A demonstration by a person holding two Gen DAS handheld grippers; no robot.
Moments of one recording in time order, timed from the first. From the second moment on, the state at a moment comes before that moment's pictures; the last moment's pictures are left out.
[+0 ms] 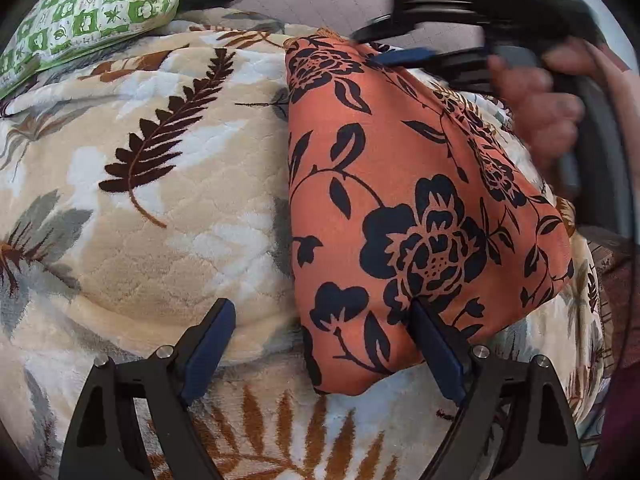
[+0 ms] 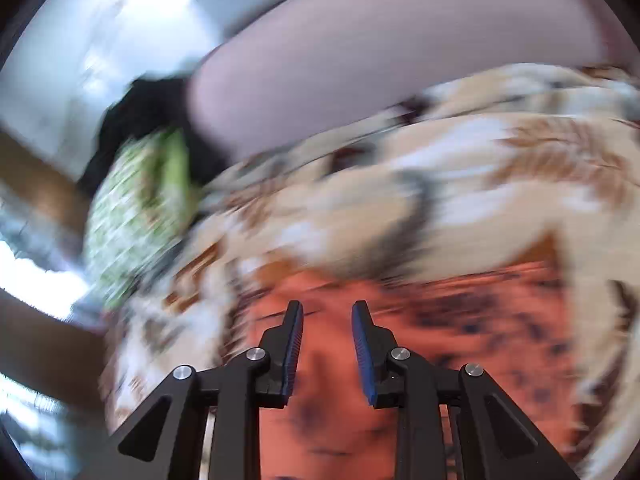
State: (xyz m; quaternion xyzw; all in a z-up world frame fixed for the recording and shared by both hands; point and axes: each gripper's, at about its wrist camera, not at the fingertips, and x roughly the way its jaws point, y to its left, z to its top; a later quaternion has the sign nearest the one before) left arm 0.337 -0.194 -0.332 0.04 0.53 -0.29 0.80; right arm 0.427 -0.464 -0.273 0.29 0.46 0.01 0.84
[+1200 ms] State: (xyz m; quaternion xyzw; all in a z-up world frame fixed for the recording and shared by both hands) left arm 0.297 -0.206 -0.283 0.11 0.41 -0.23 0.87; right arm 0.219 -0.474 -0.264 0.26 0.34 -0.10 0.90
